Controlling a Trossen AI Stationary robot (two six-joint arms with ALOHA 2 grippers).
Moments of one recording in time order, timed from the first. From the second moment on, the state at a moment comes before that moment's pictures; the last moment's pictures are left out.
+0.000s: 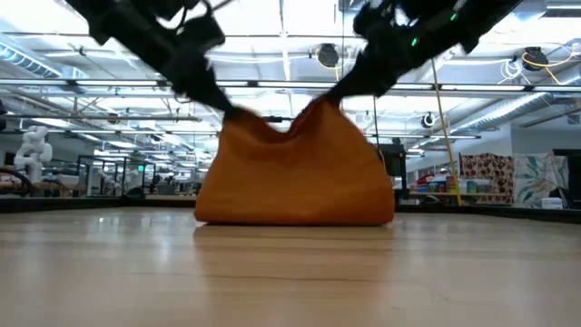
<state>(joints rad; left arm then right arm) 0.08 1.19 0.69 -0.07 -0.21 0.11 -0.11 1.35 0.81 0.08 0.08 -0.09</state>
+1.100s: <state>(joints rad) 0.08 1.26 0.97 -0.32 -0.32 0.10 0.08 1.49 0.97 0.02 0.50 -0.03</state>
